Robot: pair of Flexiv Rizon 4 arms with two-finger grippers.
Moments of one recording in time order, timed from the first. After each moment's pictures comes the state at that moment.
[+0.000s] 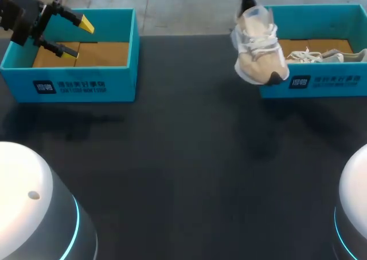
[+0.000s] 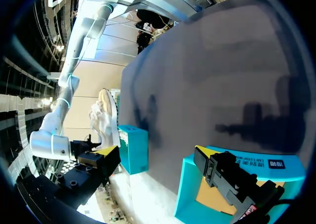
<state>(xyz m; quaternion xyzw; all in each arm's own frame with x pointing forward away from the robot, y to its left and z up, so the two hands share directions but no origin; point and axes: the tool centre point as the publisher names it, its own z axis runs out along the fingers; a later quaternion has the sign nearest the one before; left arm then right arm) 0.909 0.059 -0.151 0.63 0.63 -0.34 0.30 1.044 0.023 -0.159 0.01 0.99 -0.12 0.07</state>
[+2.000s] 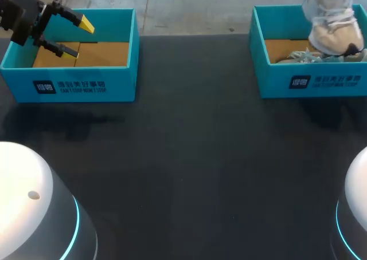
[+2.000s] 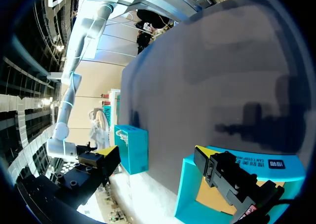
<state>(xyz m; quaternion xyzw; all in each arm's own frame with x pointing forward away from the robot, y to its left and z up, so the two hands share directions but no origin) 0.909 0.059 -0.151 0.63 0.63 -0.34 0.30 1.137 -0.192 -0.141 0.02 0.98 -0.16 0.10</state>
